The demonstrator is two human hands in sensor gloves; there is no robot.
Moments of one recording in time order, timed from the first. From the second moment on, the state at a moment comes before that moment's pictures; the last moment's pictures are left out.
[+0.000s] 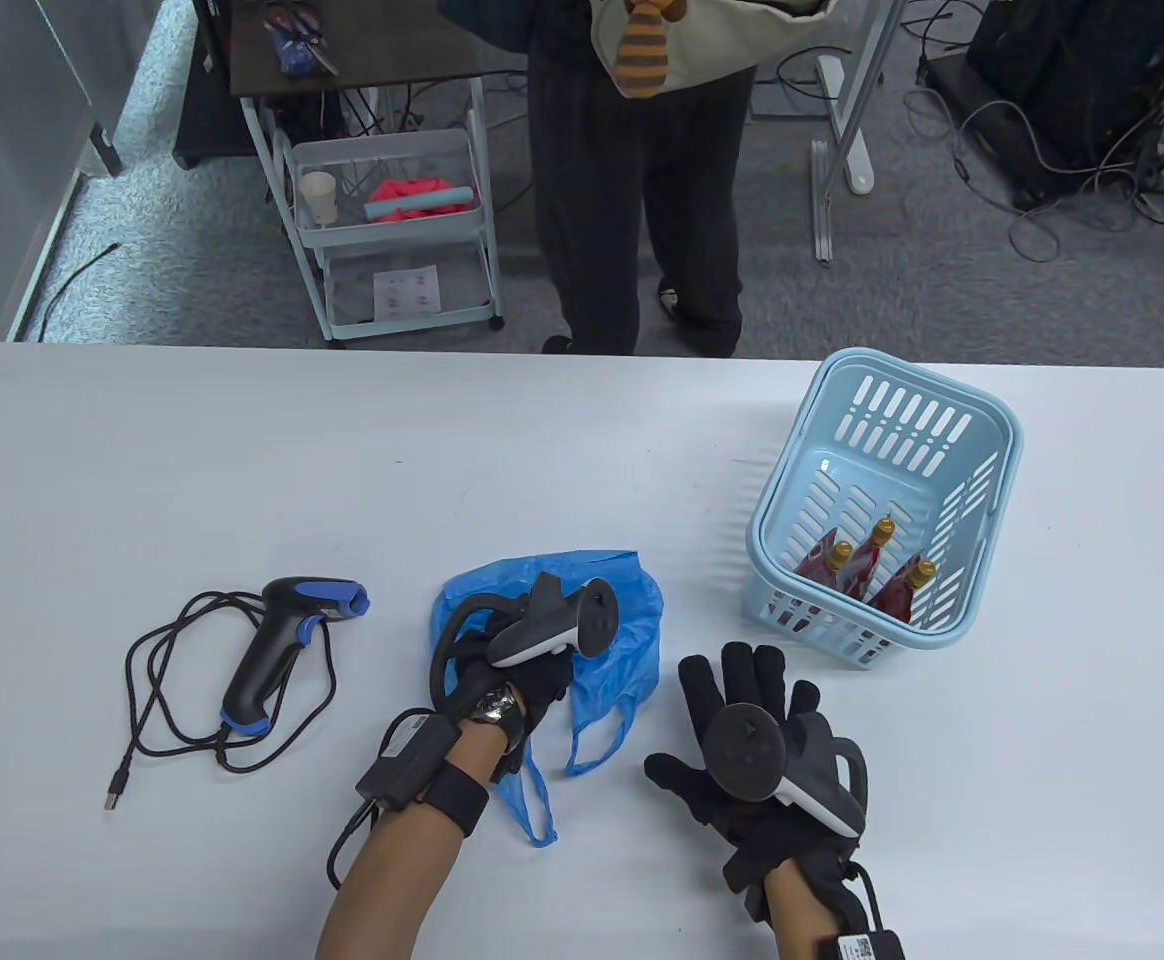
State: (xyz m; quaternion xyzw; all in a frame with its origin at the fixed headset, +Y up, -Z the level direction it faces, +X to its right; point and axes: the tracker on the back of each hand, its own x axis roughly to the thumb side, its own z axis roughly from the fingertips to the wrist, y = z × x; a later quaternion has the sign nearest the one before) left_hand -0.061 -0.772 -0.297 -0.21 -0.14 -0.04 0.97; right_hand 0.138 -0.748 -0.179 0.11 0.14 0.97 0.14
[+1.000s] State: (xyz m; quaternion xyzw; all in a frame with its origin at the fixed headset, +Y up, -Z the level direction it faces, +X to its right) left_hand -0.087 -0.683 -0.276 -0.08 -0.18 -0.01 0.98; right_hand 0.143 -0.746 -0.179 0.10 0.13 0.98 0.14
